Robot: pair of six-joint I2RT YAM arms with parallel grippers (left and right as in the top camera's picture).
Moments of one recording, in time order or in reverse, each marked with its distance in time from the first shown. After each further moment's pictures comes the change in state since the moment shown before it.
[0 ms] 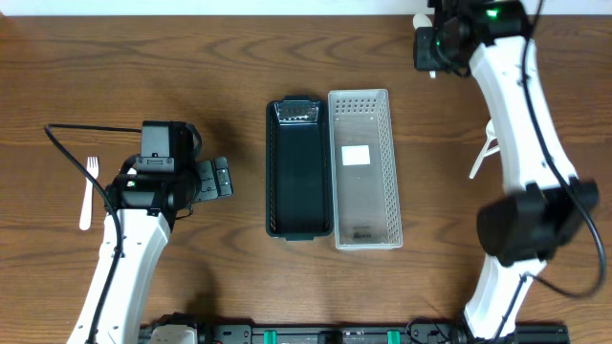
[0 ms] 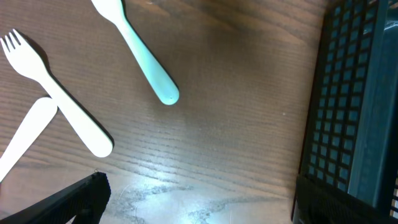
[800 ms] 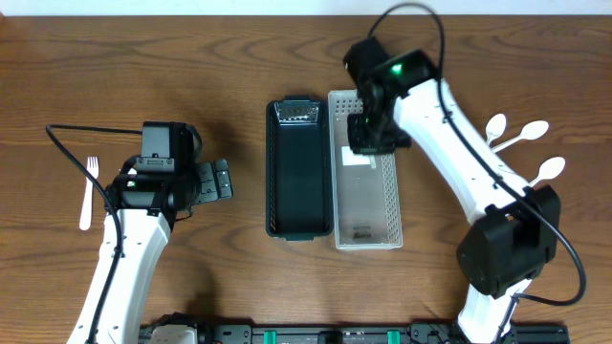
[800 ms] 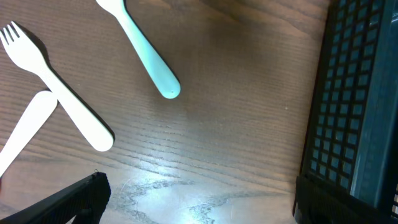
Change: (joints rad) left arm 0.000 0.000 0.000 -0.019 0.000 0.000; right arm 0.302 -0.075 -0.387 -0.126 -0.071 0.270
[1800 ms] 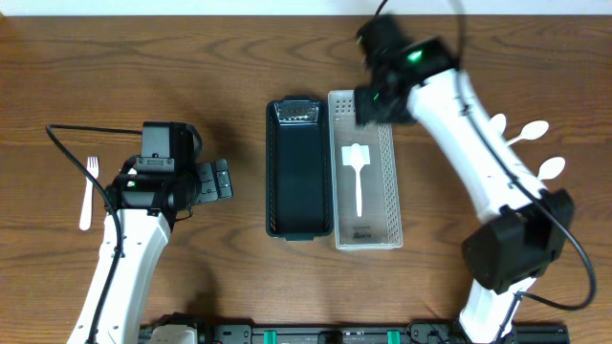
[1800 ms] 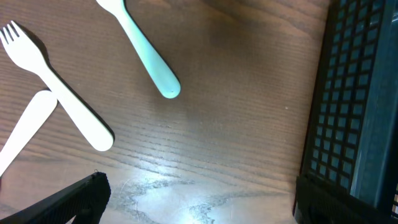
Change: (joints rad) left arm 0.000 0.000 0.000 -0.001 0.000 0.000; right arm -0.103 -0.003 0.223 0.069 0.106 -0.085
